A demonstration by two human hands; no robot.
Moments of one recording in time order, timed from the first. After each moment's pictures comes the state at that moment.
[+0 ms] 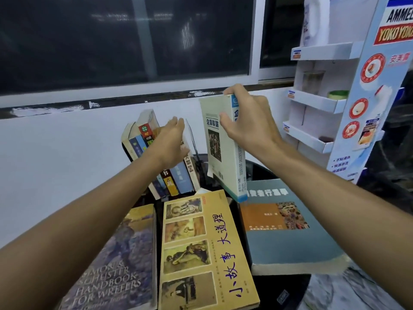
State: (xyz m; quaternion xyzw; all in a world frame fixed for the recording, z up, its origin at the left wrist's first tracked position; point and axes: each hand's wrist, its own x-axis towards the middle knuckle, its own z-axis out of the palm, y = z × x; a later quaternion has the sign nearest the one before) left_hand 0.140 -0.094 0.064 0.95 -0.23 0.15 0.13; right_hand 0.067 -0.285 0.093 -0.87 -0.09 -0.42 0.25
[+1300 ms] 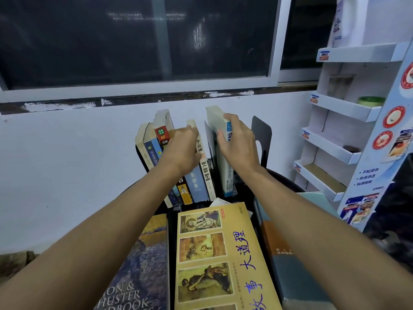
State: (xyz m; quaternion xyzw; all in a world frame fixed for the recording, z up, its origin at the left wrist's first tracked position) left_hand 0.183 -0.088 0.044 0.94 -0.22 0.21 0.17; right_hand 0.195 -0.251 0.008 -0.82 -0.08 -0.48 0.30
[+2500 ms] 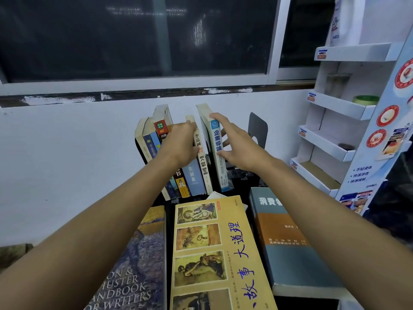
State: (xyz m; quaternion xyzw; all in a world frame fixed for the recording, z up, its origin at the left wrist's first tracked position) left_hand 0.177 -0.086 0.049 0.94 -0.21 0.19 0.19; right_hand 0.165 -0.277 0.023 -0.92 -0.19 -0.18 0.30
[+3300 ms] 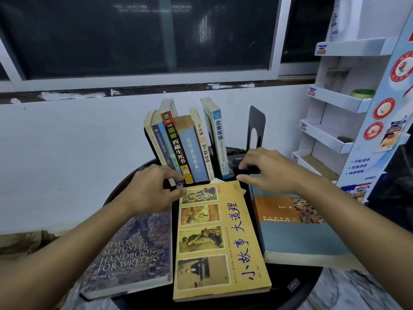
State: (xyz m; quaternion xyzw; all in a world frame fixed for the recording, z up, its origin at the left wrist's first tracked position) left_hand 0.071 0.001 -0.007 0.95 -0.24 0.09 0.17; right_hand 0.058 -0.319 0.006 -0.97 -0.21 -0.12 0.07
